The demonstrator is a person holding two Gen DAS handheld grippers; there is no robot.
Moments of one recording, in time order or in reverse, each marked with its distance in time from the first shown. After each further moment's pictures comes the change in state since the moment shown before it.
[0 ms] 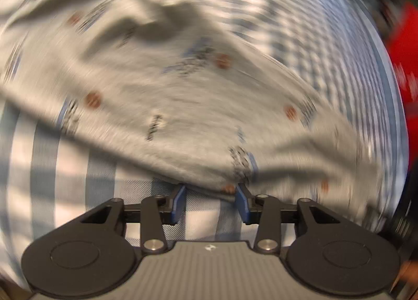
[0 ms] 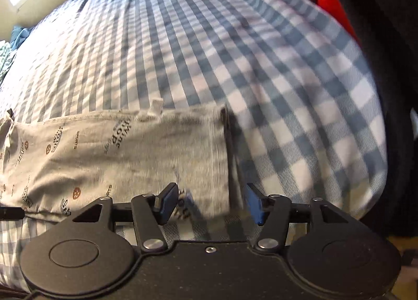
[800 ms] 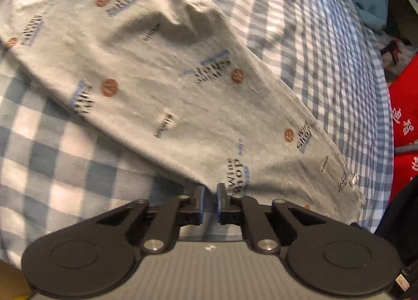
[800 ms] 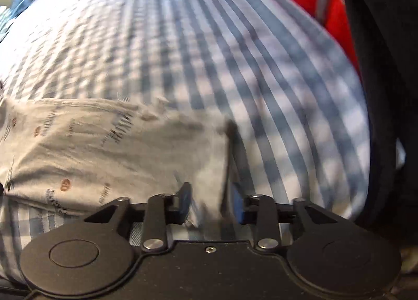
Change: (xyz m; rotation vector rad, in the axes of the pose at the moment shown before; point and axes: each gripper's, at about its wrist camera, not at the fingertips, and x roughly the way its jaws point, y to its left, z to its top) left arm -0.019 0.021 0.001 -0.099 -0.013 -0.052; right arm -0.011 0.050 0.006 -0.234 -0.050 -0.133
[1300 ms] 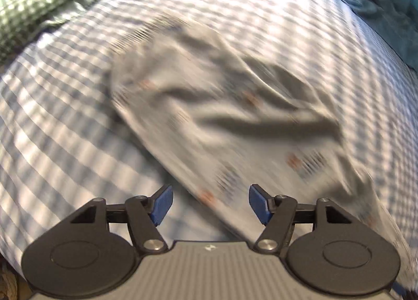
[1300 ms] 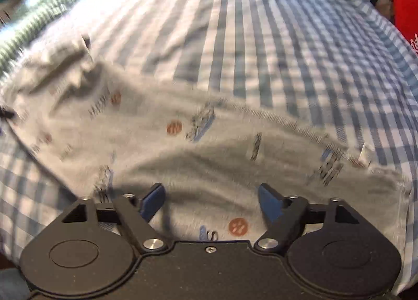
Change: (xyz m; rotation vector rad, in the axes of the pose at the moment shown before) left arm -0.104 0.167 0.113 -0.091 -0.293 0.296; right arm 0.038 0.166 0.013 -0.169 0.048 0.164
